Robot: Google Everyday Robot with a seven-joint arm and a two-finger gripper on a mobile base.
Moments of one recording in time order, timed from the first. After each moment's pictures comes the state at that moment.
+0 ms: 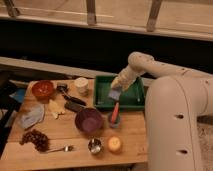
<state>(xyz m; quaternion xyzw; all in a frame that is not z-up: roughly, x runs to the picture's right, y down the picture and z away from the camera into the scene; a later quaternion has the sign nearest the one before) 0.098 -0.003 0.899 -0.31 0.07 0.75 0.59</state>
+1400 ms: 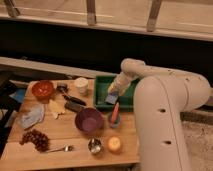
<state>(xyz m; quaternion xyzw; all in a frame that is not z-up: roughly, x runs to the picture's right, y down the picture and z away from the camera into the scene) 0.098 0.022 0.935 -0.30 0.12 0.75 0.57</state>
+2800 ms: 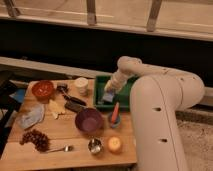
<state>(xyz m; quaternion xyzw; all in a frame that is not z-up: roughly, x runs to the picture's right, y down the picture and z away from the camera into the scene) 0.066 0.012 0.934 -0.31 0.10 0.73 0.60</state>
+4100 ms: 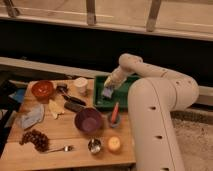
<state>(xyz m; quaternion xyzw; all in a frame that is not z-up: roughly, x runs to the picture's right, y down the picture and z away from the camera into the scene) 0.048 -0.010 0.951 -0.31 0.07 0.73 0.60</state>
